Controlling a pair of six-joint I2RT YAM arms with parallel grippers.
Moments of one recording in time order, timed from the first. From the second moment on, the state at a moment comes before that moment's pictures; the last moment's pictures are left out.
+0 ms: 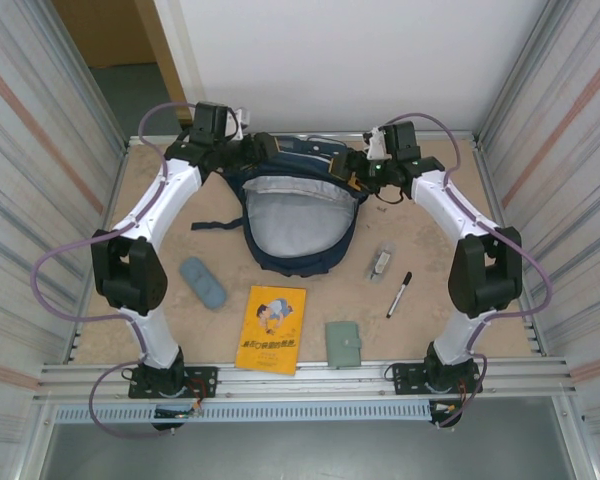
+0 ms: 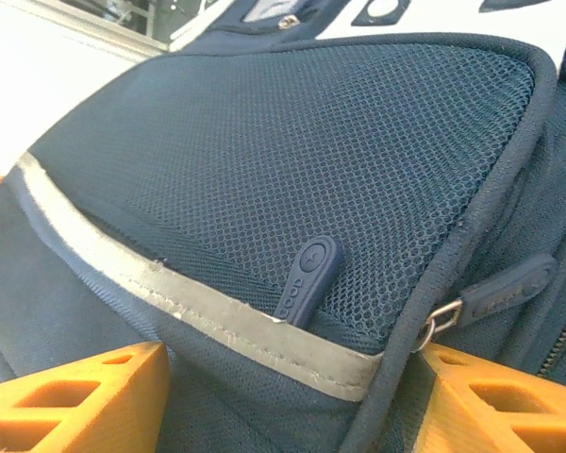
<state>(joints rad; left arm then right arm) -0.30 1.82 1.72 -0.54 0.45 -0.56 0.28 1.77 1.48 -0.44 -0.61 0.62</state>
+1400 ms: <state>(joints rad) -0.38 1.41 1.05 -0.90 0.45 -0.54 0.61 1.49 1.14 -0.72 -0.31 0.64</state>
